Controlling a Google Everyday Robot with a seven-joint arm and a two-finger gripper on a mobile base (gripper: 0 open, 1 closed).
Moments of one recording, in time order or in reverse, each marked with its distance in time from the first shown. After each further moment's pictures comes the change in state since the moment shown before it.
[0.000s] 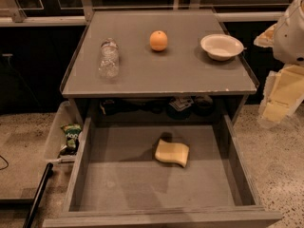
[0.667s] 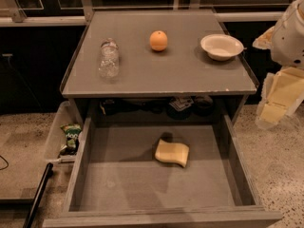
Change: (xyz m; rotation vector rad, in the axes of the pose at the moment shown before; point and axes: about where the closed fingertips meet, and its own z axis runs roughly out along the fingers) arm 0.000 0.001 0.005 -0.006 0.000 0.007
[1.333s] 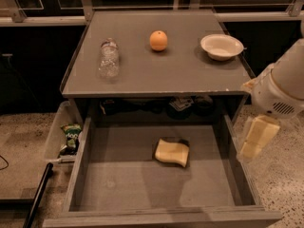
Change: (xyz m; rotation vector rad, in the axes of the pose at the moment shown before) arm 0.024 0.029 0.099 -0.083 -0.034 0.076
